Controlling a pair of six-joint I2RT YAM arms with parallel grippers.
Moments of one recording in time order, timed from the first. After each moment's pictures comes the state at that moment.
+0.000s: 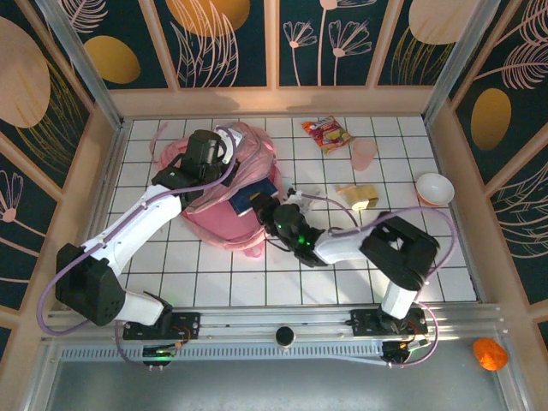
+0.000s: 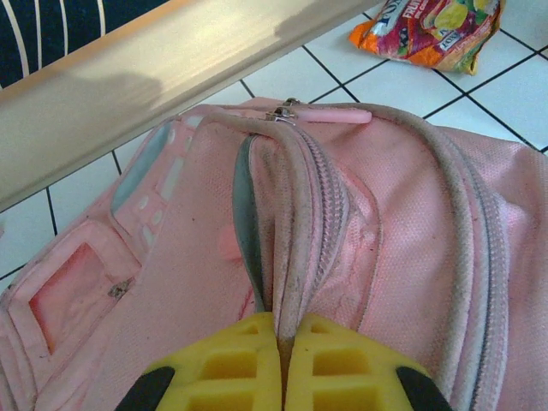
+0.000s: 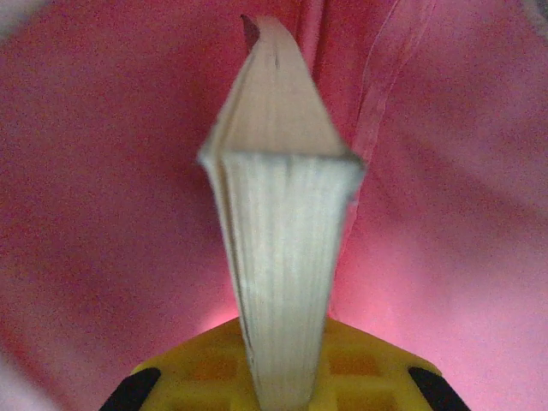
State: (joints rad) left arm -0.50 1.42 1.21 -0.39 -0.11 0.12; right arm 0.99 1.79 0.77 0.81 0.32 1.56
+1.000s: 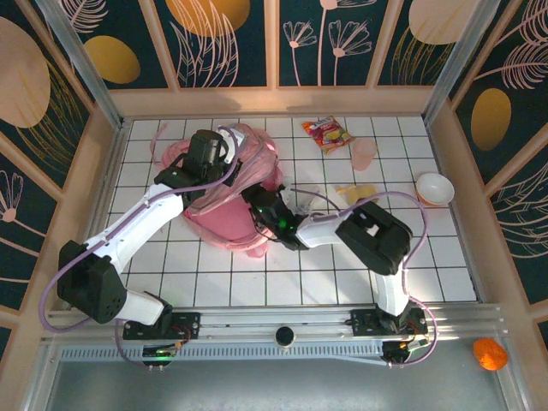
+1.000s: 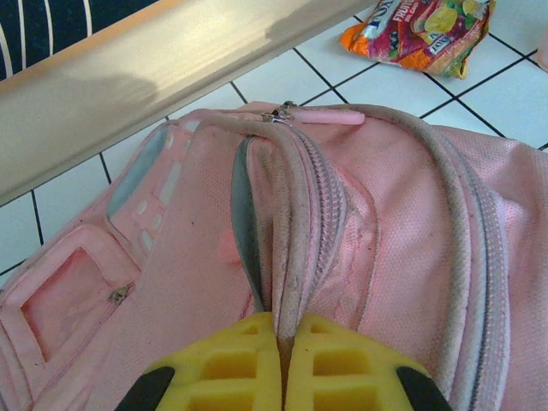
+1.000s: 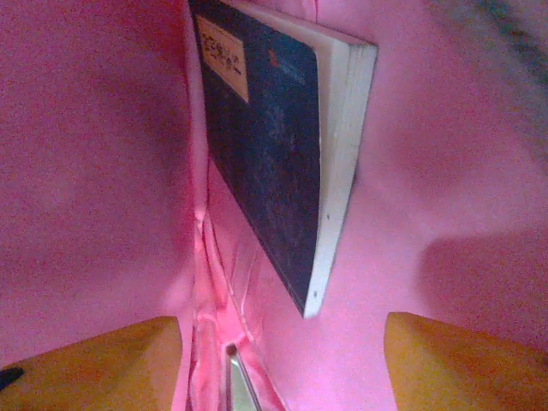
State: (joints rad) left arm -0.50 1.44 1.21 -0.37 -0.10 0.11; right arm 0.96 1.89 0.94 0.54 0.28 1.65
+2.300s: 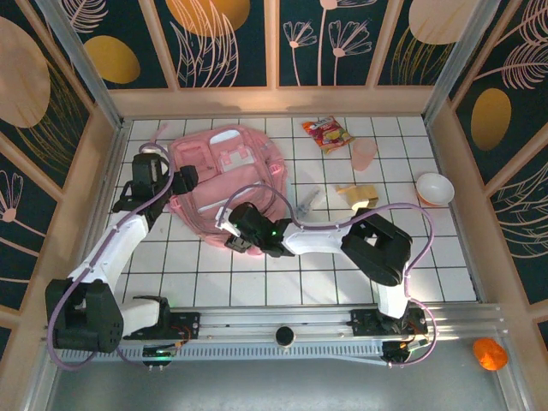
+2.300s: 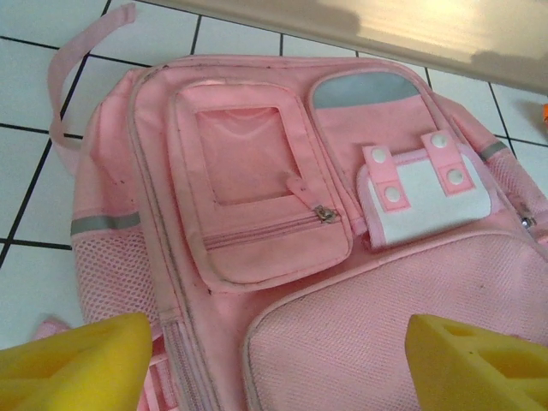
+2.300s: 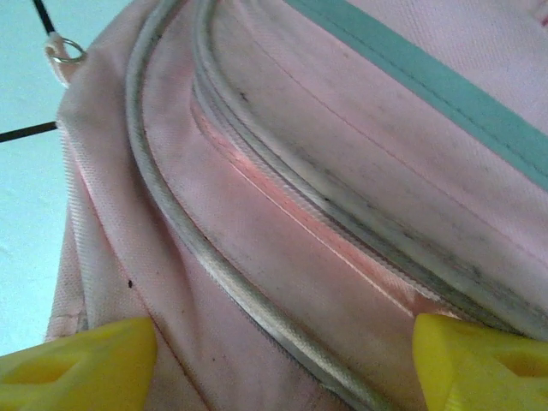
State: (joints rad) left arm -0.09 1.22 0.83 -0.22 0.06 -0.30; right arm 1.12 1.90 1.14 0.02 0.21 -0.29
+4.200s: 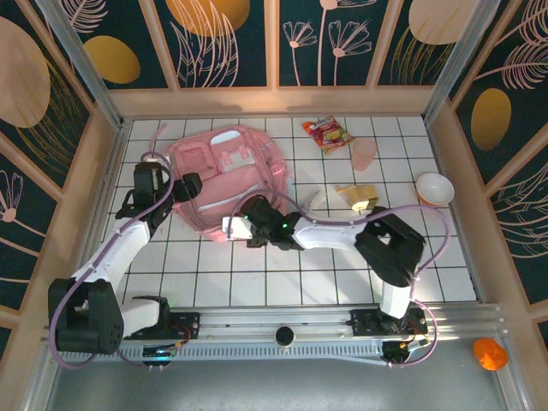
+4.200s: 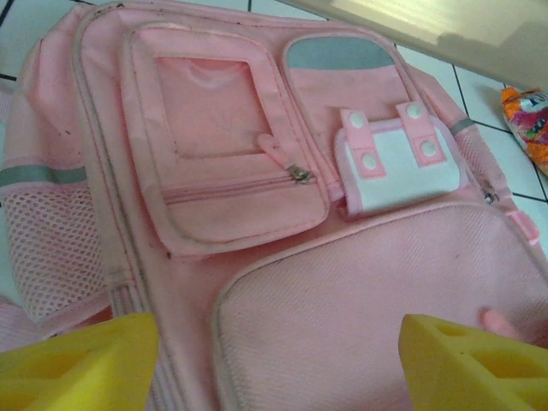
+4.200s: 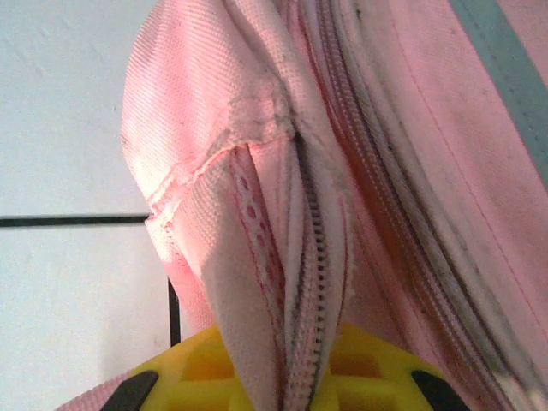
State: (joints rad) left arm -0.08 1.20 0.73 -0.13 0.17 -0.37; right arm 1.03 1.77 1.08 -0.09 0.07 -0.70
